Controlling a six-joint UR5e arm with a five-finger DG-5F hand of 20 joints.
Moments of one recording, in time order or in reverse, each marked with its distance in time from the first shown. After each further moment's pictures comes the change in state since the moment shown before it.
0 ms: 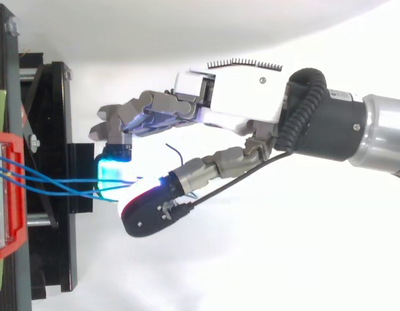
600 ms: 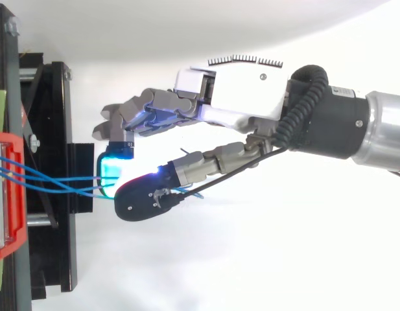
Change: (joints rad) arm -0.004 0.002 0.020 -0.051 -0.004 0.019
